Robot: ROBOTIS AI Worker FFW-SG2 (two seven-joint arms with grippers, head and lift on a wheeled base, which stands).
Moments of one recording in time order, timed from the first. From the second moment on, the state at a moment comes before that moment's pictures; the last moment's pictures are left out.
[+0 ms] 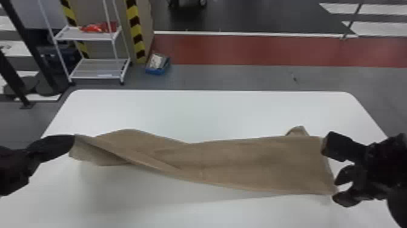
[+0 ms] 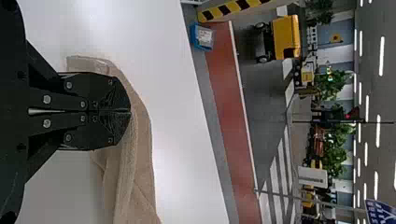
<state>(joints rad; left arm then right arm) 0.27 0.12 0.46 -2.35 -0.23 0.89 -0.95 -0.02 -0.78 0.34 -1.99 0.76 1.00 1.35</state>
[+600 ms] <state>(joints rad) 0.27 0.12 0.47 -2.35 -0.23 0.89 -0.95 -0.07 -0.76 0.38 -1.94 0.77 0.99 1.35</state>
